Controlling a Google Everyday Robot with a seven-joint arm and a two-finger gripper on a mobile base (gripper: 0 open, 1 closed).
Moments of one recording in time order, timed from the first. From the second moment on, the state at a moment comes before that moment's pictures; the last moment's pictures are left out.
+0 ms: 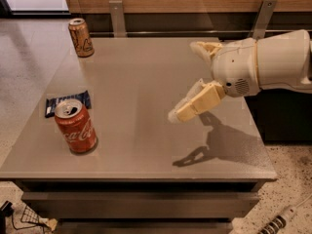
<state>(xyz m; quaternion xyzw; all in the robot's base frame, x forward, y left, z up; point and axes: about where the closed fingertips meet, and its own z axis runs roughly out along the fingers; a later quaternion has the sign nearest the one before) 0.485 -0.057 0.955 -0.54 0.66 0.23 0.47</state>
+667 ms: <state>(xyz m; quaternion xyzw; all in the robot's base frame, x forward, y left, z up) 0.482 -0.046 0.947 -0.54 0.65 0.24 0.47</state>
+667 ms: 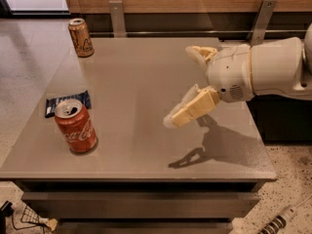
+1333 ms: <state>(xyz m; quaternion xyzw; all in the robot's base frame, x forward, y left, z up) 0.474 0.004 0.906 -0.53 0.62 0.30 0.49</state>
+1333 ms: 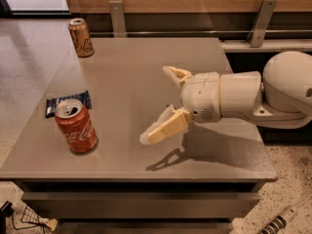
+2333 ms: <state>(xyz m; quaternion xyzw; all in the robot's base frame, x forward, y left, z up) 0.459 0.093 0.884 -0.53 0.58 0.37 0.50</state>
